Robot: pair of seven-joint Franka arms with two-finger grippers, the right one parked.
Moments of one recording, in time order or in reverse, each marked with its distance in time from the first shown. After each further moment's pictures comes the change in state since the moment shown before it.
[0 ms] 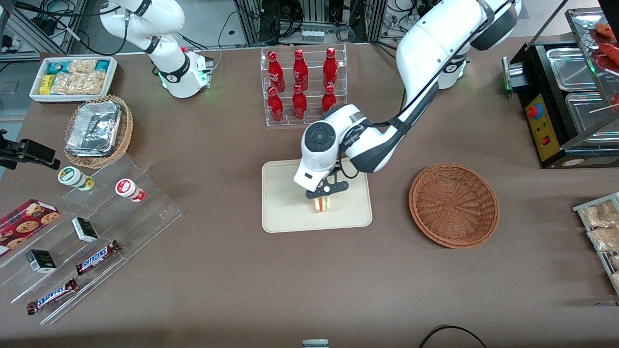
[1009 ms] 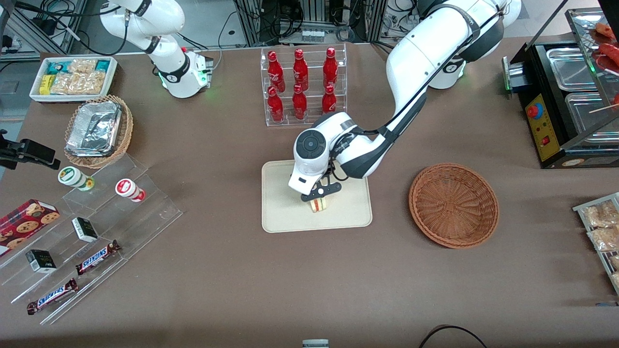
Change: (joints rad) arm -0.018 0.058 0.005 0.059 0.003 -0.002 -0.059
